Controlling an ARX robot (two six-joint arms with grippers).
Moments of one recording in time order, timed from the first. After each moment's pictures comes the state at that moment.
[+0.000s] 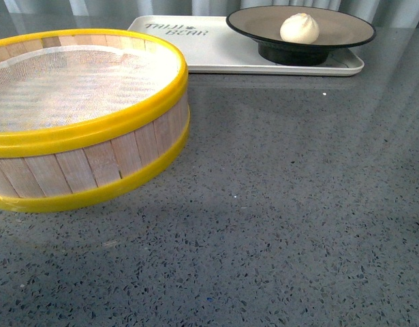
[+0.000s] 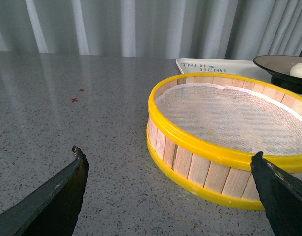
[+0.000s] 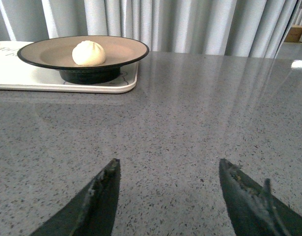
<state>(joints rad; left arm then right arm) 0.00 0.00 0.03 0.00 0.00 0.00 0.00 1.25 0.03 1.19 0.00 -0.03</state>
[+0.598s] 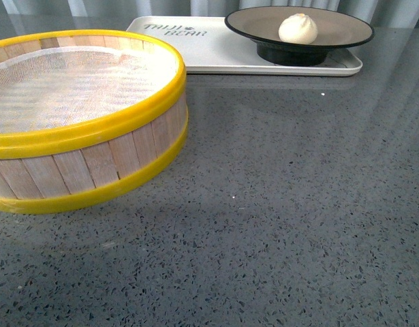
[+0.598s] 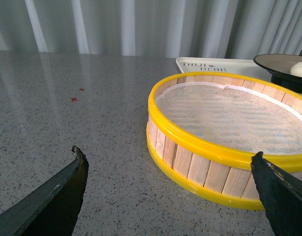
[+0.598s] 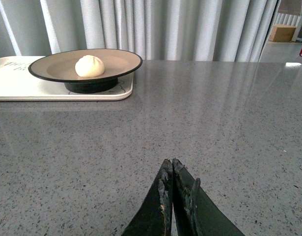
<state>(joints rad) 0.00 0.00 0.03 0.00 0.00 0.00 0.00 0.63 0.01 0.61 0.00 -0.01</state>
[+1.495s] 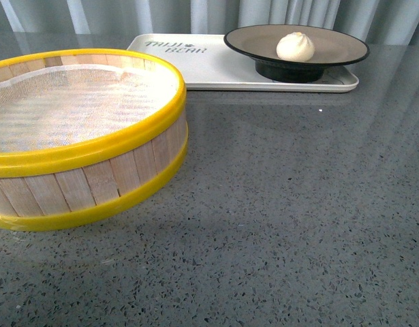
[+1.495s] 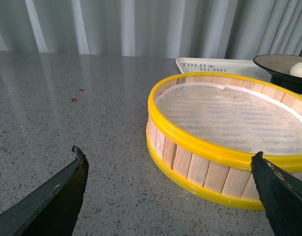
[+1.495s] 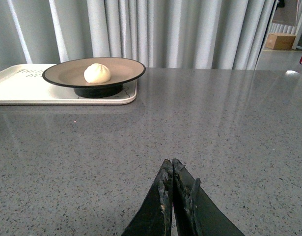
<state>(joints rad) 0.00 0.00 0.03 0.00 0.00 0.00 0.00 0.19 0.00 0.20 0.00 -0.01</state>
